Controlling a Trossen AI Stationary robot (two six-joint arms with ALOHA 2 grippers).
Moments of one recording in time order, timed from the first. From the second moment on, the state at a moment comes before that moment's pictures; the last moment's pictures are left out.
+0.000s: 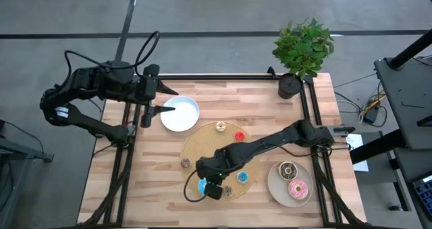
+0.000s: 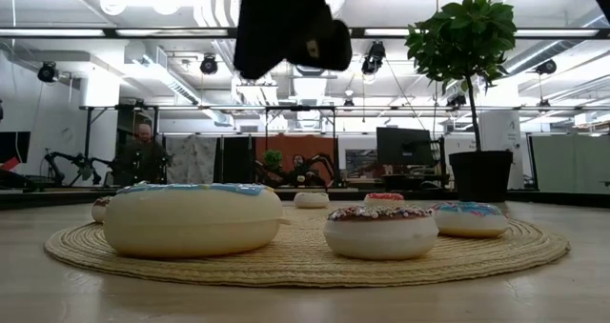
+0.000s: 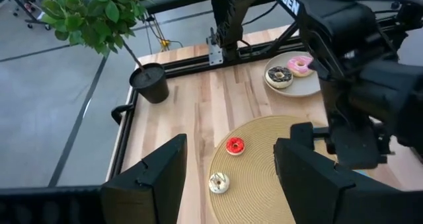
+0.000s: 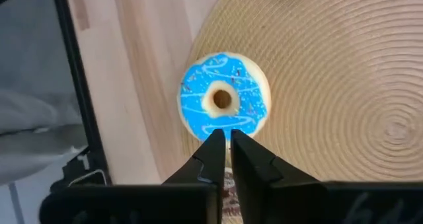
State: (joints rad) left arm 0.03 1.12 1.71 -1.03 -0.03 0.22; right arm 0.32 2.25 2.05 -0.95 -0.11 0.66
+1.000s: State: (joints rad) left arm 0.03 1.12 1.68 -1.03 -0.05 0.32; right arm 0.31 2.38 2.11 -1.00 -0.11 1.10
